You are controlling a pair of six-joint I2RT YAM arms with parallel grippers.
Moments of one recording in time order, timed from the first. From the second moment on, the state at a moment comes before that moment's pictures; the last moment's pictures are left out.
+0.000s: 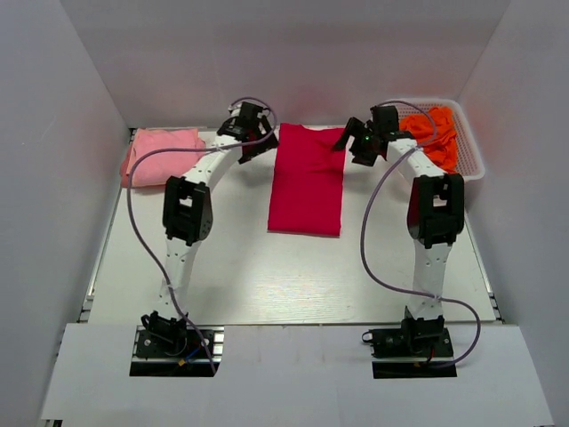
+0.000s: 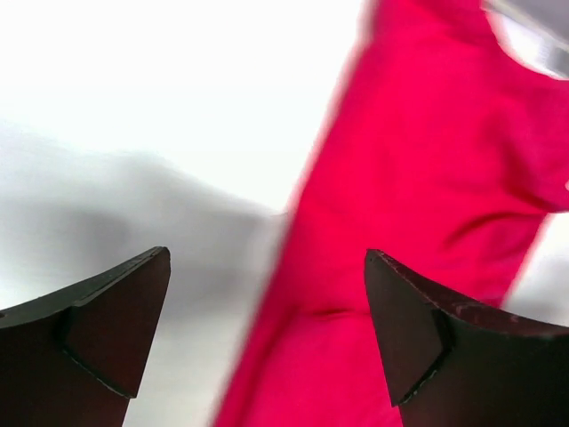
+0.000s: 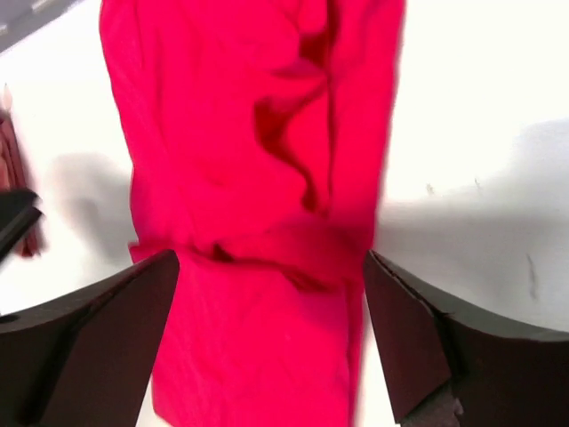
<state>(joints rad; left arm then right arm) -0.39 2.42 2.26 -0.63 -0.16 -0.70 0.18 2.20 1.85 -0.41 -0.29 0.55</state>
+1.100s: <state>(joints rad) -0.55 1.93 1.26 -0.43 0.17 -0.56 0.20 1.74 0.88 -0.17 -0.63 0.49</state>
